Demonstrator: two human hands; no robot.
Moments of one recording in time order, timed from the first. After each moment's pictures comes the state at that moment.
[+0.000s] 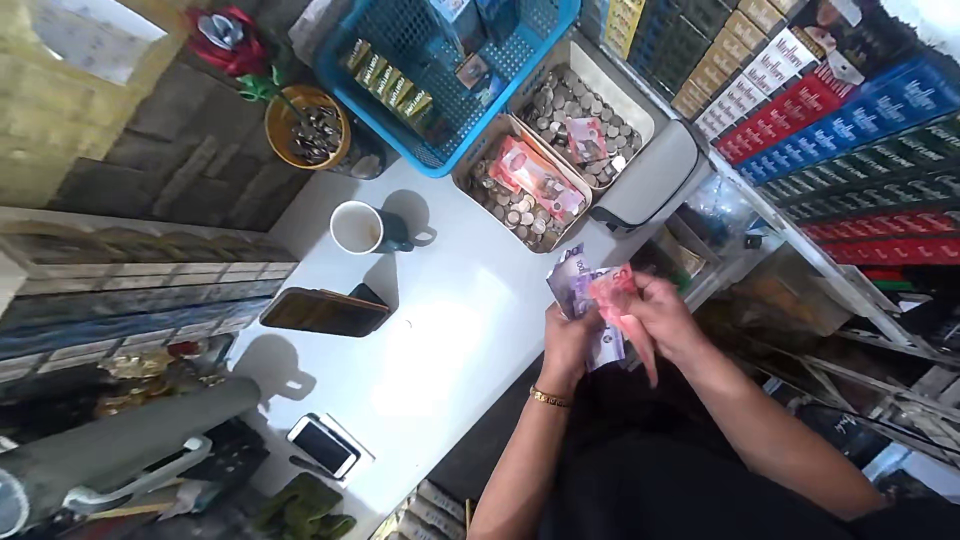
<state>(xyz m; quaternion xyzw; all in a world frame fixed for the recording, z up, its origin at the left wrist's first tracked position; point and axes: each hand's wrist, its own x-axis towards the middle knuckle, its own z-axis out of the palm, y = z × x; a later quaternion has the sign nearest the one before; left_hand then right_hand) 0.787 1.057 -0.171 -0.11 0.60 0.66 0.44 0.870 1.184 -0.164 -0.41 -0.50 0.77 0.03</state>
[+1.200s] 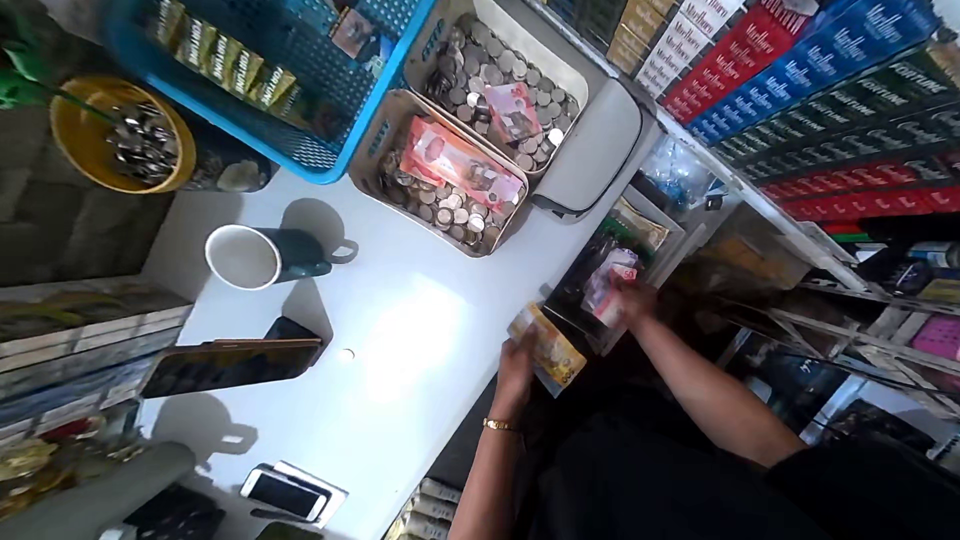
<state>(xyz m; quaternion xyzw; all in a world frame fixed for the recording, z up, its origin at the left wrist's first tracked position) 0.806 1.007 -0.245 -0.14 0.70 0.48 0.51 0.955 1.201 -0.351 -0.75 -0.45 0.49 -0.04</state>
